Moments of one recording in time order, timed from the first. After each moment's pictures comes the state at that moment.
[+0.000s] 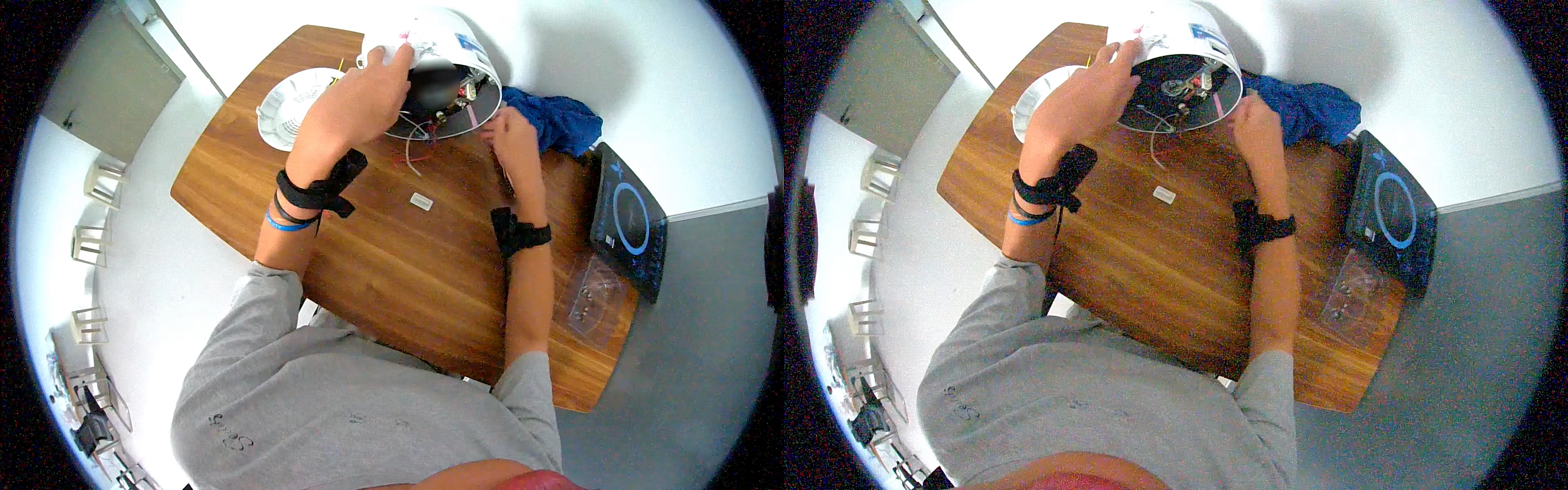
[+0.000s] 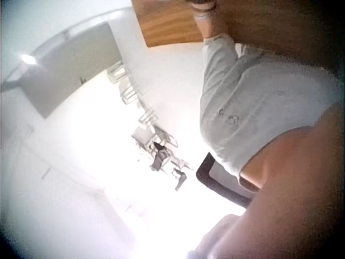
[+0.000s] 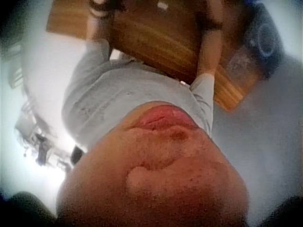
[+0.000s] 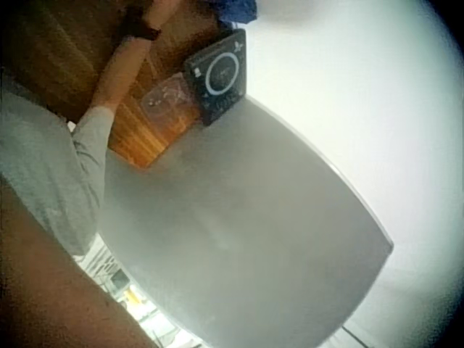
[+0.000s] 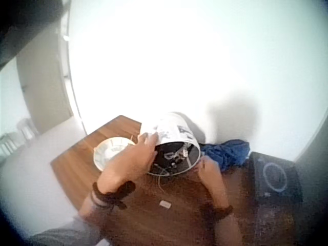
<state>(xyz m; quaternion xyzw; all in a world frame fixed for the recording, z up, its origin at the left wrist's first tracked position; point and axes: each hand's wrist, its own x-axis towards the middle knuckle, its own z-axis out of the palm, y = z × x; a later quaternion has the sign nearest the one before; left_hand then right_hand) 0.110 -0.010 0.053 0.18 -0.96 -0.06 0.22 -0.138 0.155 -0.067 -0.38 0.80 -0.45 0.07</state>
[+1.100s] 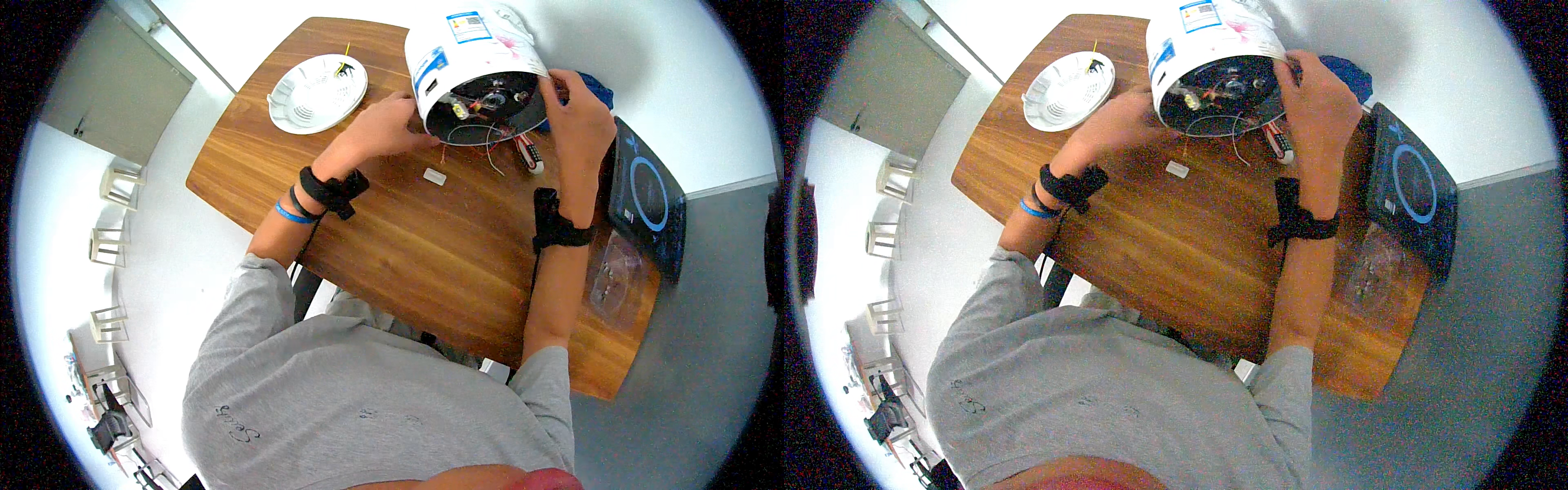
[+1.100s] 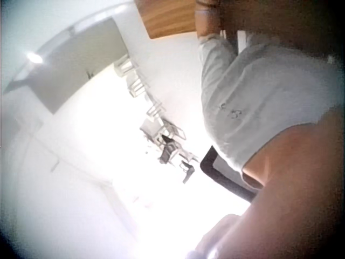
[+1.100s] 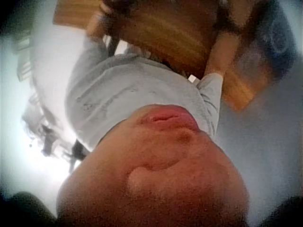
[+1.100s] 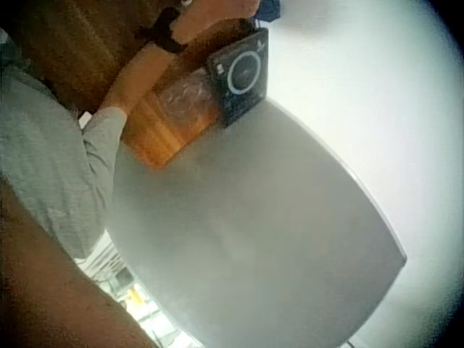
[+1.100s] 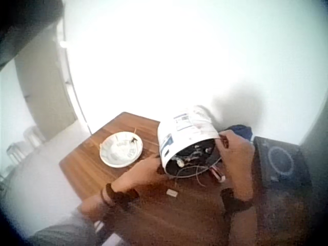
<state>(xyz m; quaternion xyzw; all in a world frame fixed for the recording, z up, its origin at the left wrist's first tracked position) 0.107 -0.008 -0.038 0.08 -0.95 -0.27 0.12 -0.094 0.221 0.031 -0.38 0.82 -0.29 -0.32</state>
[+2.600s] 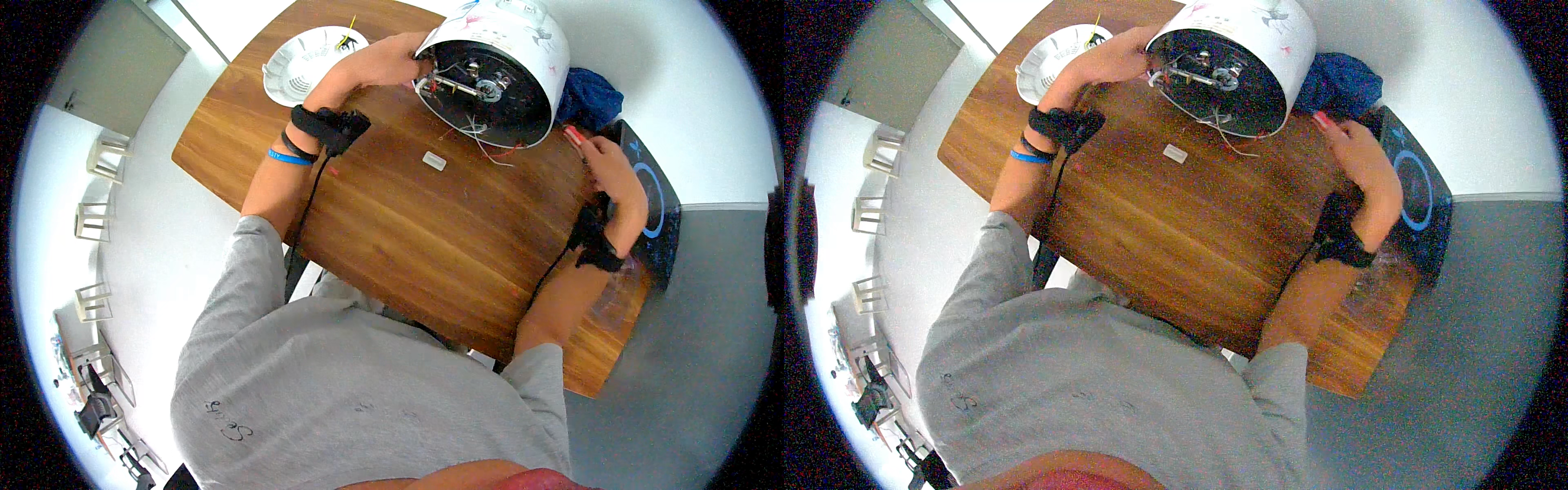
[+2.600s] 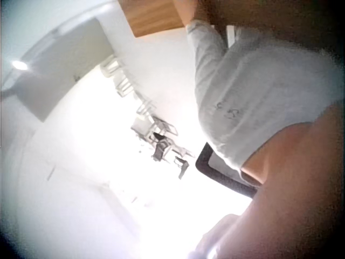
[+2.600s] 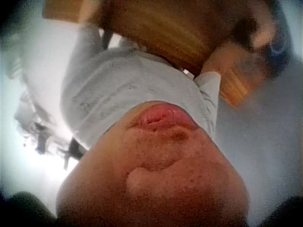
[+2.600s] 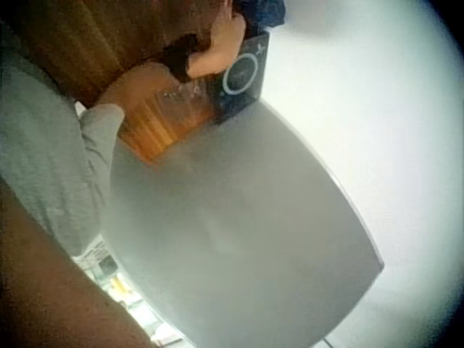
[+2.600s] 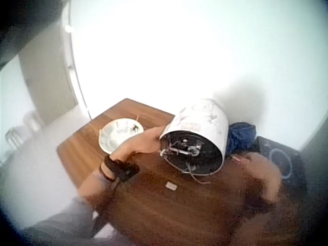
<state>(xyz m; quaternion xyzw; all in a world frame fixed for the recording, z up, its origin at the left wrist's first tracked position) 0.071 -0.065 -0.021 0.03 -0.90 -0.43 0.10 -0.144 0.299 0.036 -0.28 0.92 -0.16 0.22</state>
